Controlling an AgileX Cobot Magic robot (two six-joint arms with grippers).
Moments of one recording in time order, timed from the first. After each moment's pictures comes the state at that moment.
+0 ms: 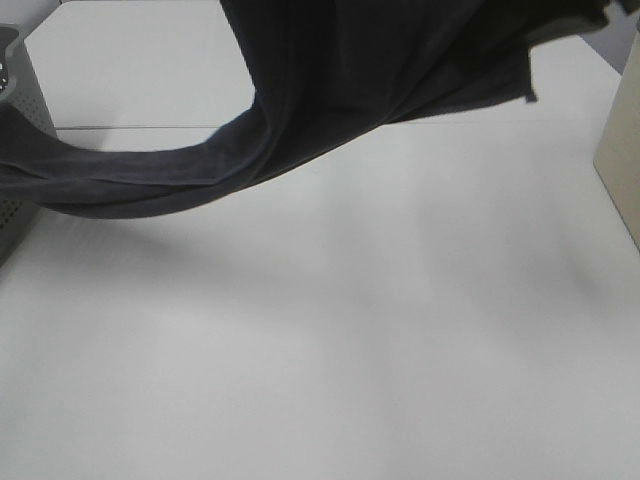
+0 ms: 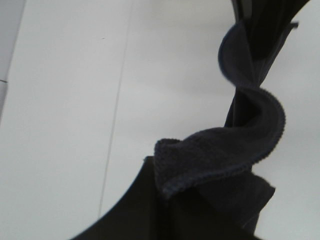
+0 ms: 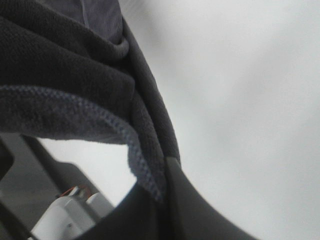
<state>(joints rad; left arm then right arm) -0.74 1.64 -2.02 -0.01 1.16 0.77 0.27 1.40 -1.38 0.50 1.10 -0.36</state>
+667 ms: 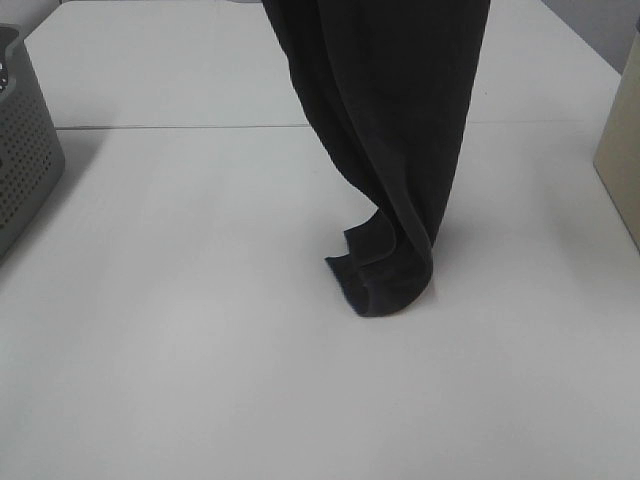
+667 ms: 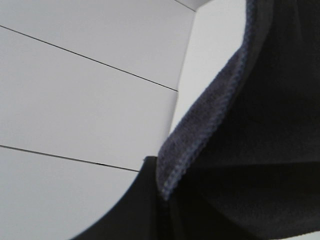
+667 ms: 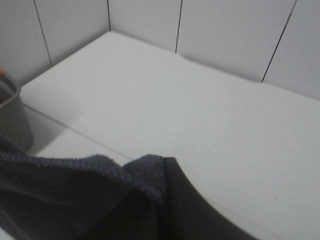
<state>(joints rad) -0.72 1.64 -2.02 0.40 0.75 0.71 0.27 1.51 -1.92 0.21 0.84 -0.30</state>
